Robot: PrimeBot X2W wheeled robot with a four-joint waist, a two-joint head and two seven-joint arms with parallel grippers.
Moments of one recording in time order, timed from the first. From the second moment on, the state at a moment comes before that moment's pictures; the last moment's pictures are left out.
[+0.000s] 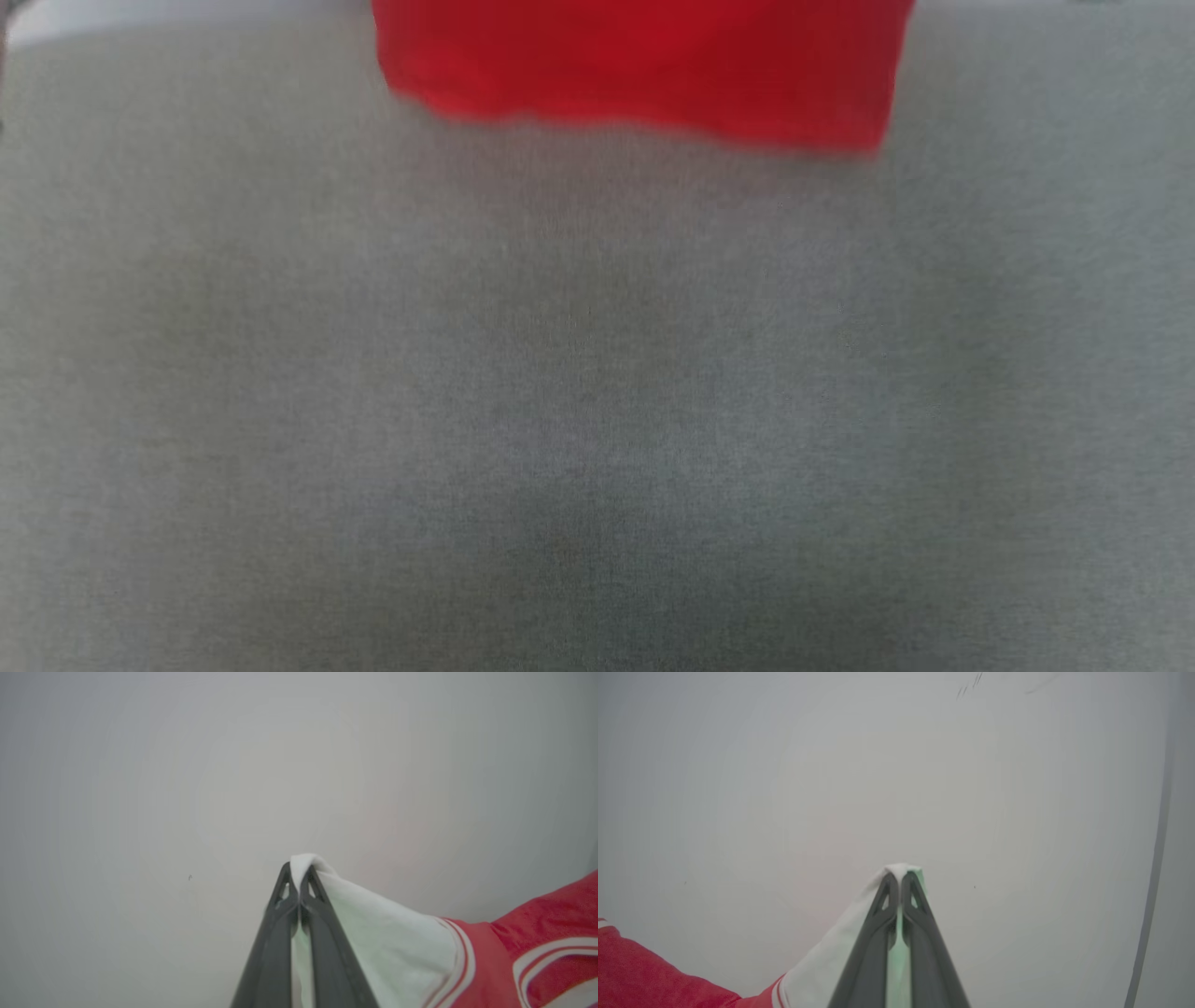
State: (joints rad) left arm -1.59 0.40 -0.50 0.79 -0.55 -0.03 0.18; right arm -1.39 -0.24 0.13 0.72 0.38 0.13 -0.12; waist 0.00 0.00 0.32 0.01
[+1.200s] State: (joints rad) left arm -1.00 0.40 -0.60 0.98 -0.69 -0.13 0.25; right arm -0.77 -0.54 0.57 0.56 0.87 0.13 0.16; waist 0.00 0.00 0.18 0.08
